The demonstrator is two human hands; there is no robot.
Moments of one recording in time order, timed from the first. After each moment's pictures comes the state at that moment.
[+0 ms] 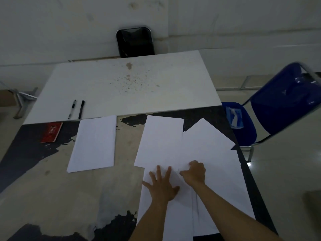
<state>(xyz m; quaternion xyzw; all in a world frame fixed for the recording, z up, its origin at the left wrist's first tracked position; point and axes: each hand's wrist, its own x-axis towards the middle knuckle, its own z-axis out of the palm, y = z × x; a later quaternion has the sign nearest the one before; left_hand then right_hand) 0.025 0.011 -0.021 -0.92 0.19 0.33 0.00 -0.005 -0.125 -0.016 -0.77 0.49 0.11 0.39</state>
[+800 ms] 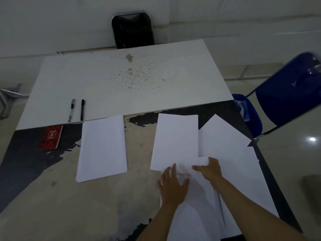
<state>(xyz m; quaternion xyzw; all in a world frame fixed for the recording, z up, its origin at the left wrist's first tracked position) 0.070 0.051 -0.026 -0.91 0.18 0.31 -0.21 0.026 -0.124 -0.031 -0.67 0.54 0.04 0.50</state>
